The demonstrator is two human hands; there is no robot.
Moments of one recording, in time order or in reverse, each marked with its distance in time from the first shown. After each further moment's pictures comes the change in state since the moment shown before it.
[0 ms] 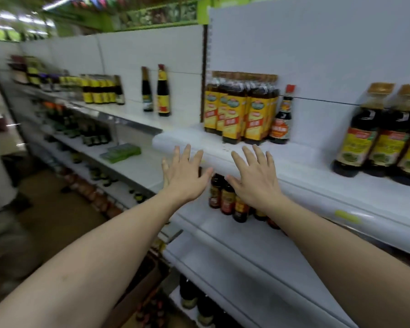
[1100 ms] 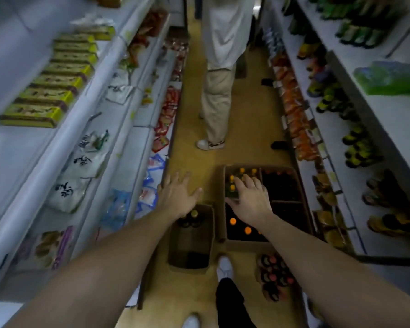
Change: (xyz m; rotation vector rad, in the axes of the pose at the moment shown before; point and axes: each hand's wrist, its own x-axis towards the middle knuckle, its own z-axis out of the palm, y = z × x) left_hand -0.232 -0.603 0.127 -0.045 -0.329 -1.183; right_hand 0.068 -0.603 0.352 0.330 -0.825 -0.789
